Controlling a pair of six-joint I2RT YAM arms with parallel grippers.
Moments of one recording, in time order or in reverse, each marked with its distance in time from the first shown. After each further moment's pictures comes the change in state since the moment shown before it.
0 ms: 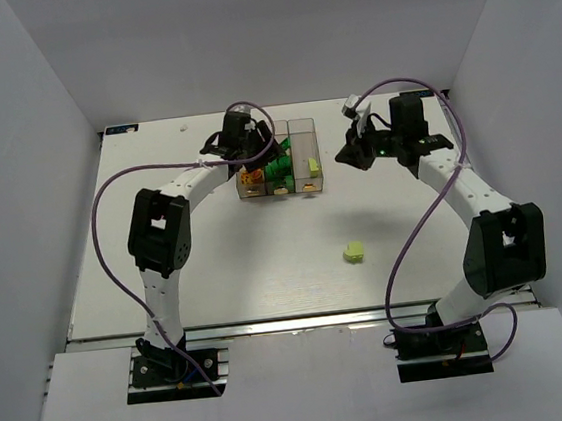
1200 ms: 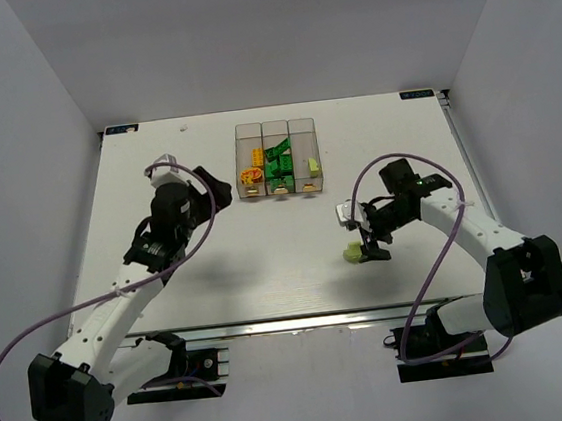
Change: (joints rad) left arm -0.005 -1.073 -0.848 0.045 -0.385 0.021; right arm 0.109 -0.230 -0.338 -0.602 -0.035 -0.927
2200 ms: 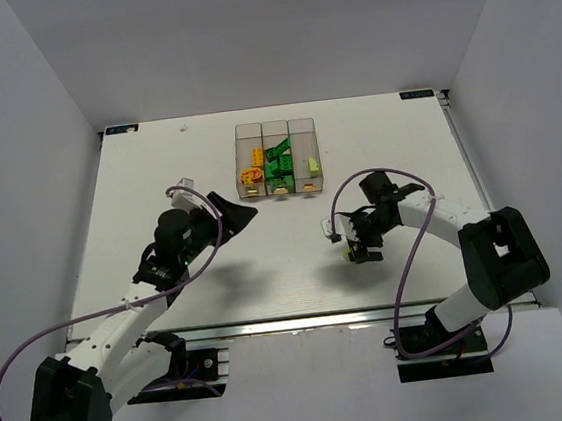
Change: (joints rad) left arm 0.000 -0.085 -0.293 0.295 0.441 -0.224; right arm 0.090 0.160 -0.082 0.220 0.222 -0.004
